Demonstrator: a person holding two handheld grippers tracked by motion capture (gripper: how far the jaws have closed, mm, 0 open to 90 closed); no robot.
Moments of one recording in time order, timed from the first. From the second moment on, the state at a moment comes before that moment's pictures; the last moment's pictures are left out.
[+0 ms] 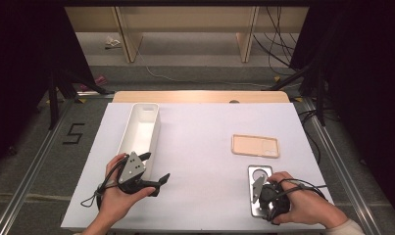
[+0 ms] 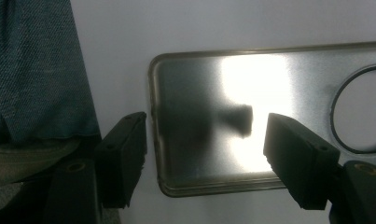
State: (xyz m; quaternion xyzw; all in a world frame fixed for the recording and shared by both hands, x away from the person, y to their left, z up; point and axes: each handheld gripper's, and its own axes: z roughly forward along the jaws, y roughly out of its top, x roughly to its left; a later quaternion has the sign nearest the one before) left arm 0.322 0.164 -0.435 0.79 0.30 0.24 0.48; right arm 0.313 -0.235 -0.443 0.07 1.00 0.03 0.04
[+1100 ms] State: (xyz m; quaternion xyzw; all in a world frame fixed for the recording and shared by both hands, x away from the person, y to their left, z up) left arm 0.322 0.164 -0.435 0.79 0.30 0.24 0.48; right arm 0.304 -0.225 -0.450 0.04 1.00 0.00 0.02
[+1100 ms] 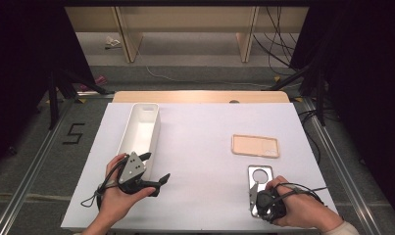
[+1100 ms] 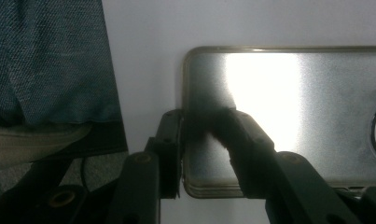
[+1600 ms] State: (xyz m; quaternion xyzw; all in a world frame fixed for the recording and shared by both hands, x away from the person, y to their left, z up) left arm 0.322 0.163 -0.436 0.79 0.30 0.24 0.48; right arm 0.300 -0.222 -0.449 0.03 1.00 -0.02 0.00
